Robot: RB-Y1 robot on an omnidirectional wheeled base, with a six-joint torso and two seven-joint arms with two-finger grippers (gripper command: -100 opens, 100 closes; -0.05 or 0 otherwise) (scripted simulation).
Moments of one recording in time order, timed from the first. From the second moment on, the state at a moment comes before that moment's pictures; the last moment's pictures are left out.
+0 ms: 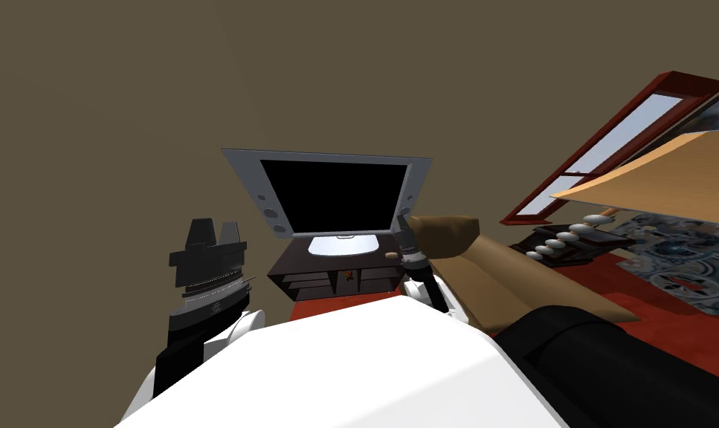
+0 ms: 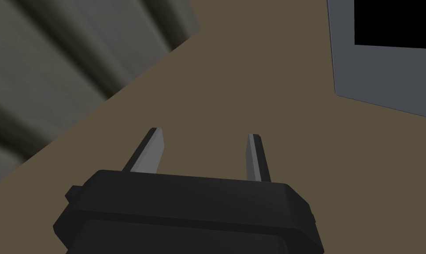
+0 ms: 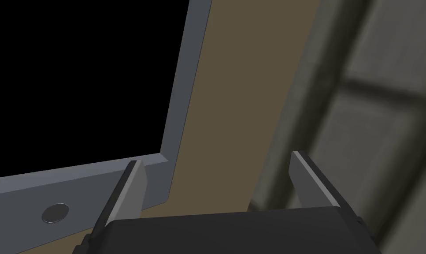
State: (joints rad) left arm 0.53 -0.03 0.07 -2.40 -0.06 -0.57 -0.11; right arm 0.47 -0.22 0.02 -2.22 0.06 -0.51 0.09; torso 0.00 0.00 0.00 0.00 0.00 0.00
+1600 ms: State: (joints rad) left arm 0.53 -0.03 0.07 -2.40 -0.06 -0.57 -0.11; right arm 0.37 -0.51 0.14 -1.82 0.45 -0.47 0.35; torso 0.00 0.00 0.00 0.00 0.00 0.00
